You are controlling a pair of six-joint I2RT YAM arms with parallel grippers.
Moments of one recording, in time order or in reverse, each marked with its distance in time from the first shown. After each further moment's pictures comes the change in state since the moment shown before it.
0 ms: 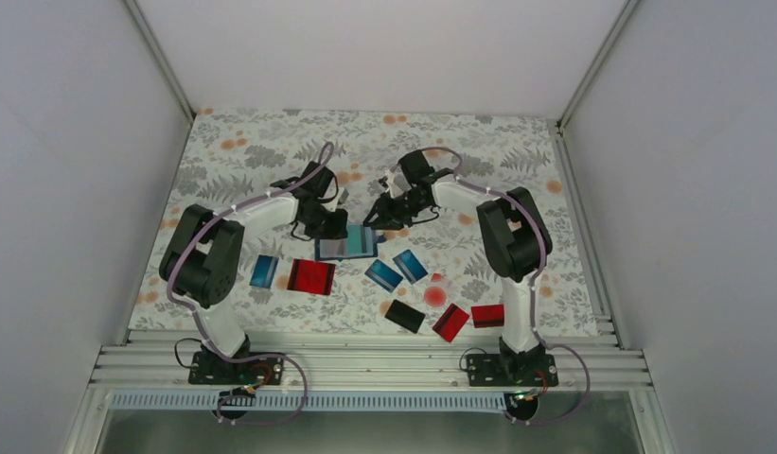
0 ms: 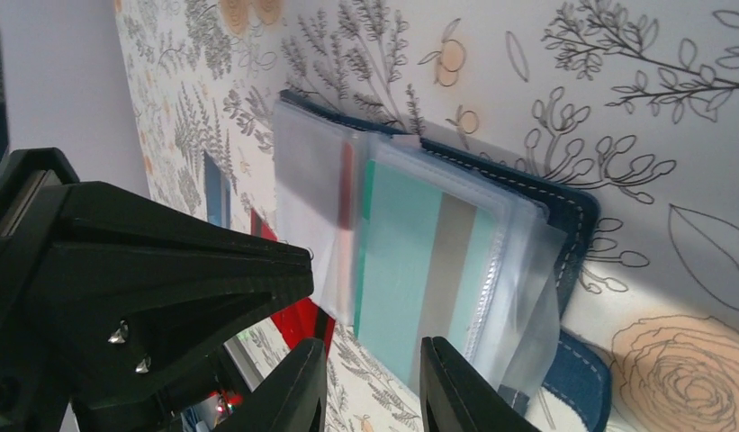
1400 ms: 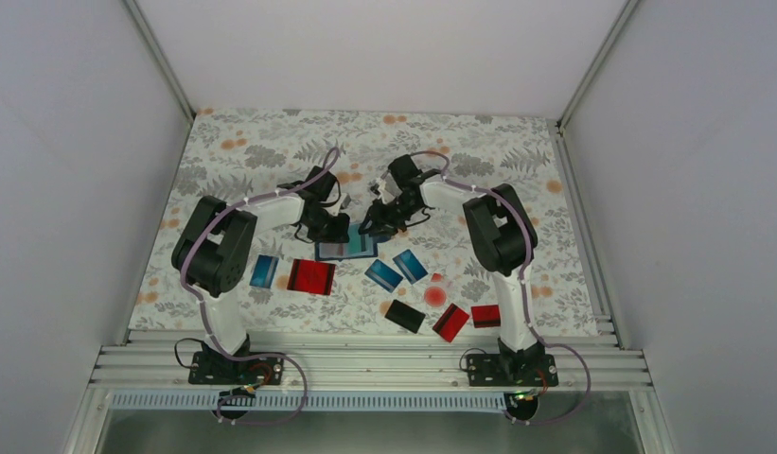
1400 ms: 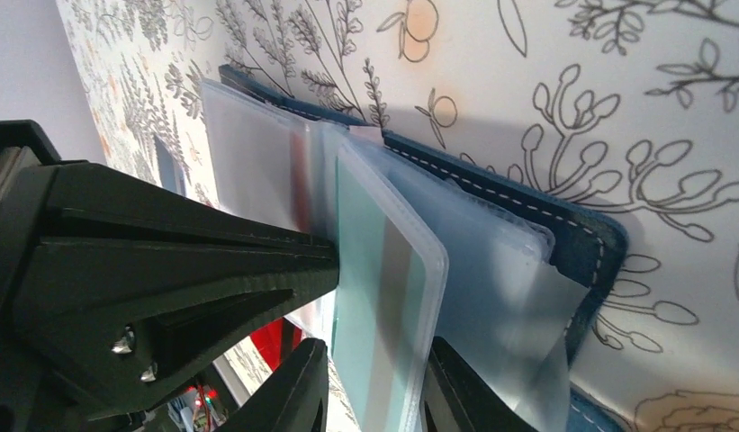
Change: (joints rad) left arm 0.001 0.100 0.000 0.051 0.023 0.018; right arm 0.035 0.108 0.081 -0.067 0.009 -0.029
